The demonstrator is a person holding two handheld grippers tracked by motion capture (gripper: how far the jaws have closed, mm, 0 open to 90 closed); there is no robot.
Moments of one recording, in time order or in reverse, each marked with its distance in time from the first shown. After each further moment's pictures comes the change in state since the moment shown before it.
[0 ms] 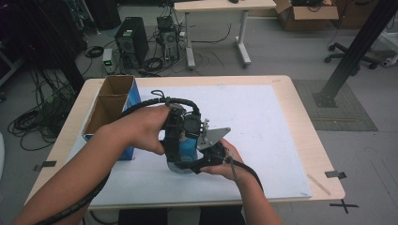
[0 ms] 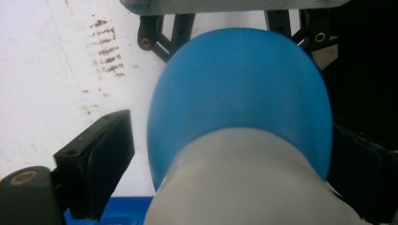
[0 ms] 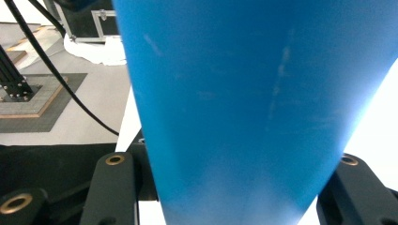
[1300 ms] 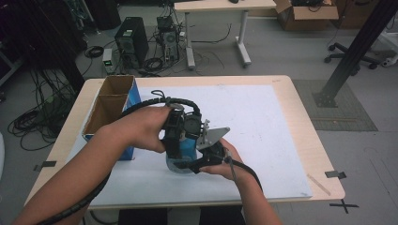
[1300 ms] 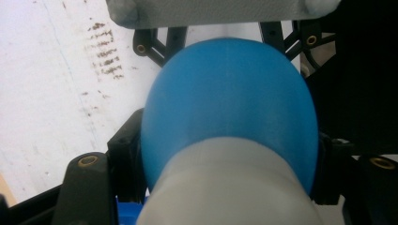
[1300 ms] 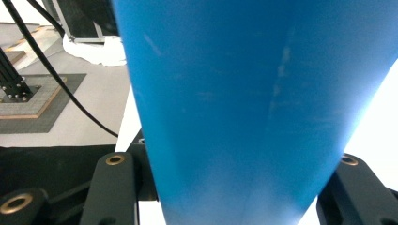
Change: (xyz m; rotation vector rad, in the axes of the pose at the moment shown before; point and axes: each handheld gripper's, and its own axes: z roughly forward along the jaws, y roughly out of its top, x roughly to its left) left arm -0.001 0.001 -0.003 -0.001 -0.011 0.020; right arm 0.000 0.002 0.001 0.002 -0.004 -0.008
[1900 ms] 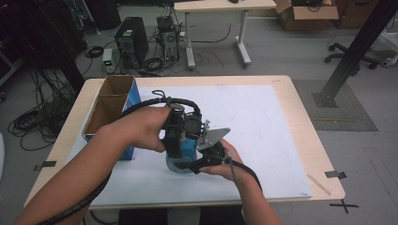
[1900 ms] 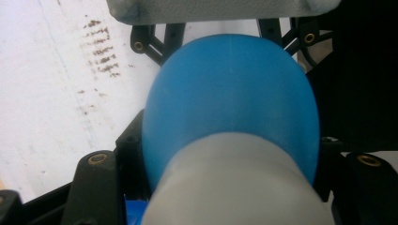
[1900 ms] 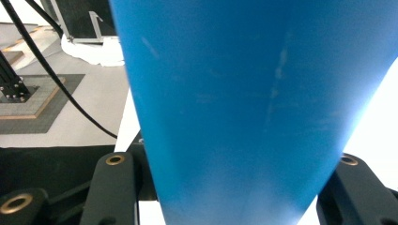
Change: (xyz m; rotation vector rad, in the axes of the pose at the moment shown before) left arm 0.001 0.001 0.000 0.017 -0.022 -0.004; right arm 0.002 -0.001 0.000 -0.003 -0.002 0.008
